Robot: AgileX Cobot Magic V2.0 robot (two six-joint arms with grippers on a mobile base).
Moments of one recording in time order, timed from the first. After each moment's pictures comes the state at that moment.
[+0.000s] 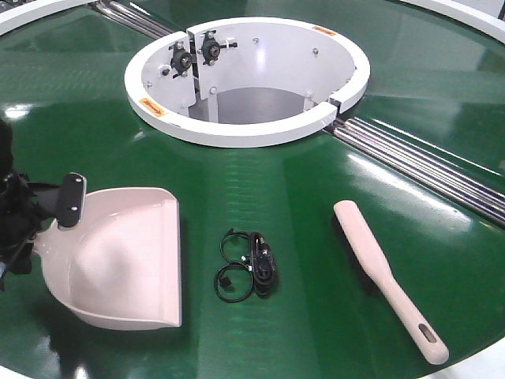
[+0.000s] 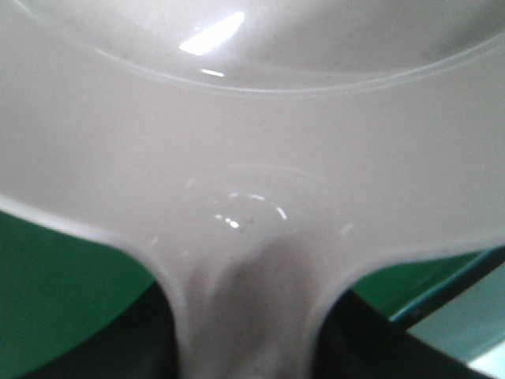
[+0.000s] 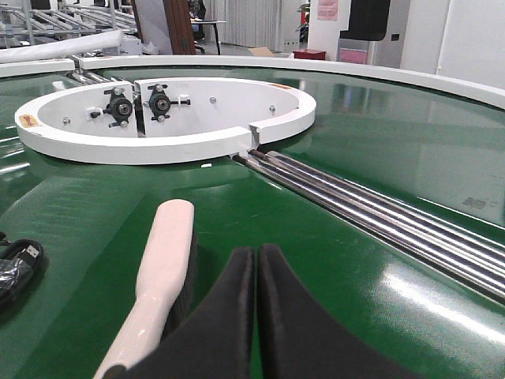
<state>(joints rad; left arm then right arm) -0.10 1.68 -1.18 0.17 1.12 1.24 0.10 -0.01 0.03 -0.09 0.14 0.05</state>
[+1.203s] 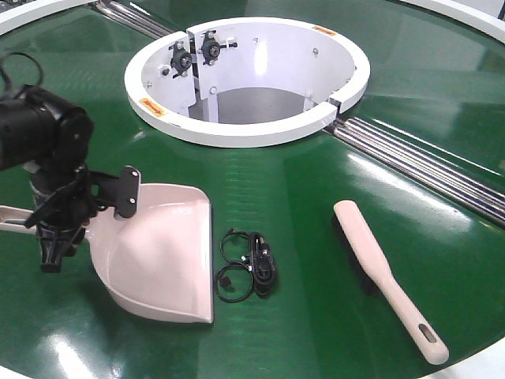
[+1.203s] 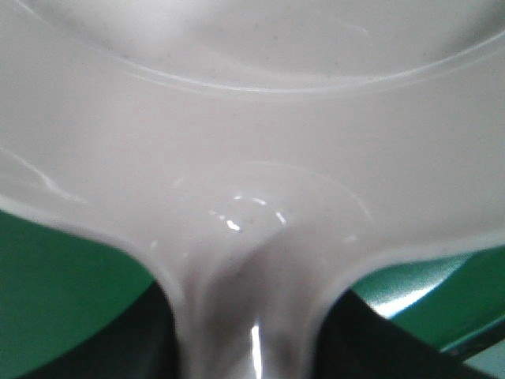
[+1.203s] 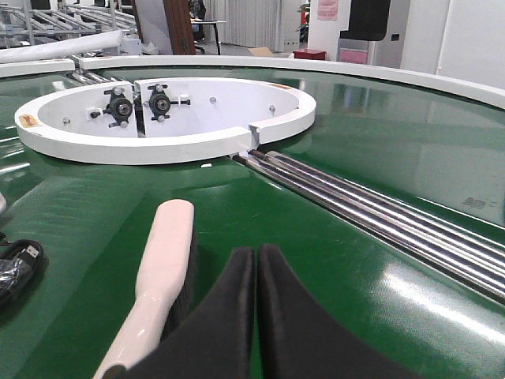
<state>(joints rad) -0.29 1.85 -1.37 0.29 1.21 1.08 0.10 -0.01 0.03 -0.09 0.14 0.05</state>
